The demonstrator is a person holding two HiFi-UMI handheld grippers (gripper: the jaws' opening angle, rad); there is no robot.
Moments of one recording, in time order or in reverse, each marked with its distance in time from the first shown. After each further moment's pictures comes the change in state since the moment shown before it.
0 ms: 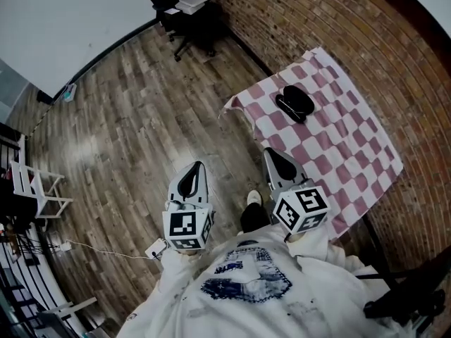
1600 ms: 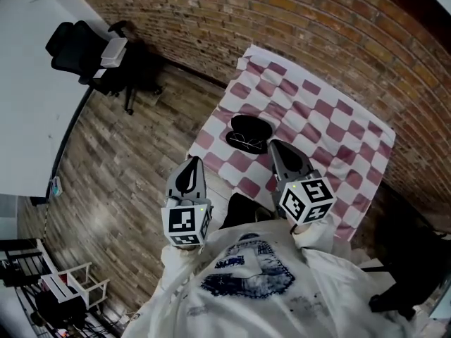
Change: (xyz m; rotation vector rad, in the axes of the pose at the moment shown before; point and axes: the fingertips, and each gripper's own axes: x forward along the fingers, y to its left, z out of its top) left arm 0.288 -0.123 0.074 0.254 0.035 -0.394; right arm 0.037 -0.268 0.077 0.172 -0.154 -0.398
